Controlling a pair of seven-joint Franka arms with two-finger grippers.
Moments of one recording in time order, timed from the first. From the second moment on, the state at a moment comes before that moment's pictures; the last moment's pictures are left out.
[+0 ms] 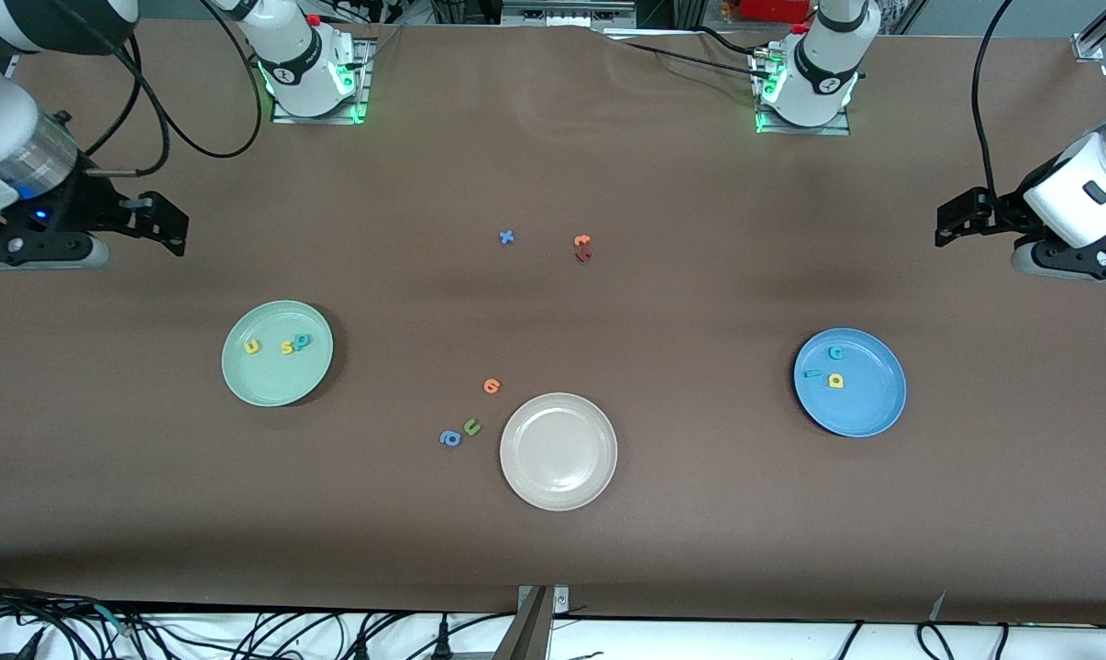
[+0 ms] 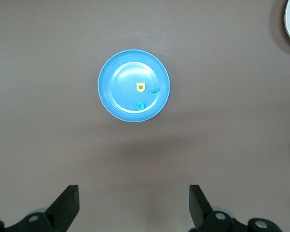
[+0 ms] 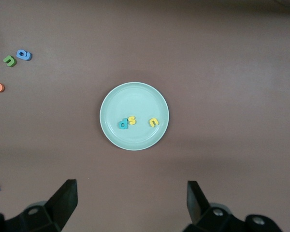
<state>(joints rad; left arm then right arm) 0.04 0.06 -0.07 -1.60 0.01 1.55 0.10 0.02 0.04 0.11 -1.61 -0.11 1.66 0.07</state>
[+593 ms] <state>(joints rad) 0.04 0.06 -0.07 -1.60 0.01 1.55 0.10 0.01 0.05 0.11 -1.55 -0.11 1.59 0.06</state>
